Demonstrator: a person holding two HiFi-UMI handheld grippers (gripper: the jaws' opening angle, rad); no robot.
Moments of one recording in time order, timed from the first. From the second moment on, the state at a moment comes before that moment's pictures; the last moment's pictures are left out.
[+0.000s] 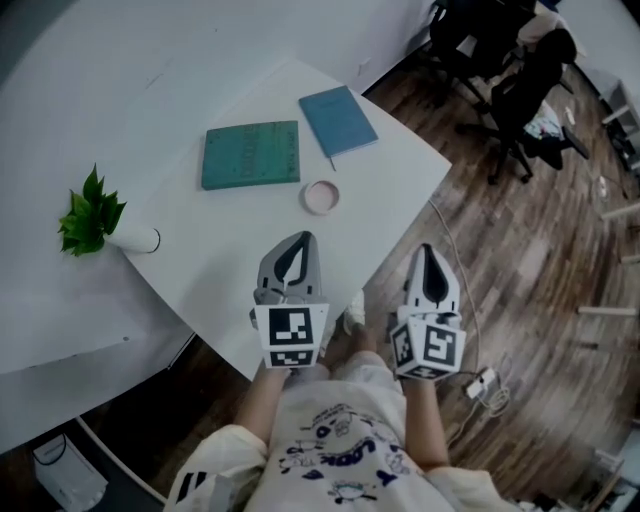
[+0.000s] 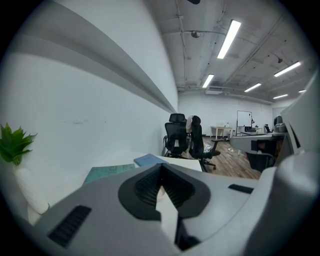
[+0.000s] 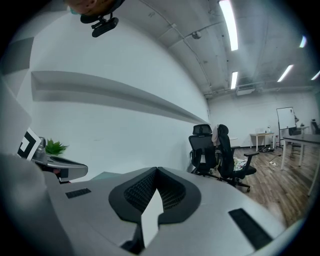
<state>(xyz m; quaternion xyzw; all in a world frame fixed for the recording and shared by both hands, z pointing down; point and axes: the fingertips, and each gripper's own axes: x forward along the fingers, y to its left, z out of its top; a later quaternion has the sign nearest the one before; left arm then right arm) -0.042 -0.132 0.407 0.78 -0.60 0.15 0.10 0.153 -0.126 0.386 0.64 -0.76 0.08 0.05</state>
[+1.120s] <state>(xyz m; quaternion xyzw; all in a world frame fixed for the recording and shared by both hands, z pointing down) 0.004 -0.231 0.560 0.75 -0.54 0.30 0.22 0.167 -0.274 0.489 0.55 -0.81 0.15 0.14</state>
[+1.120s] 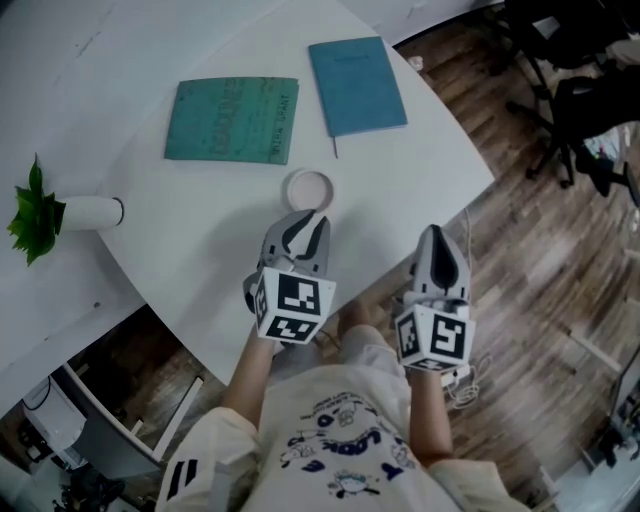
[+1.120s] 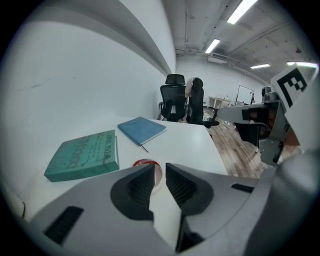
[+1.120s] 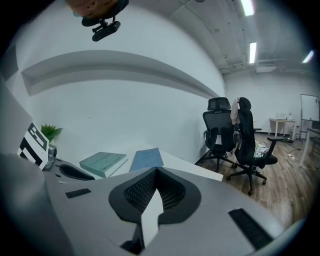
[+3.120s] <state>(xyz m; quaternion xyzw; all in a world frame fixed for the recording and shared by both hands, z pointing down) 0.001 -0.246 0.562 0.73 -0.52 0.38 0.22 0.153 -0.287 0.497 0.53 -0.82 0.16 0.15</state>
